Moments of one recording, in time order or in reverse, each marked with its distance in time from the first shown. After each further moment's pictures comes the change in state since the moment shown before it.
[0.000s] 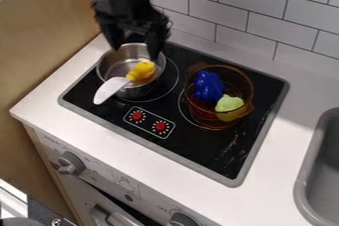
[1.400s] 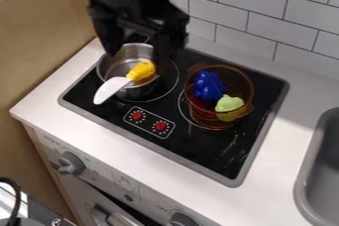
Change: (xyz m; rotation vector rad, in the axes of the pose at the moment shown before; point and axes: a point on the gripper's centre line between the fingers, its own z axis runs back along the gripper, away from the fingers) arm -0.068 -0.041 0.073 0.030 0.055 -0.059
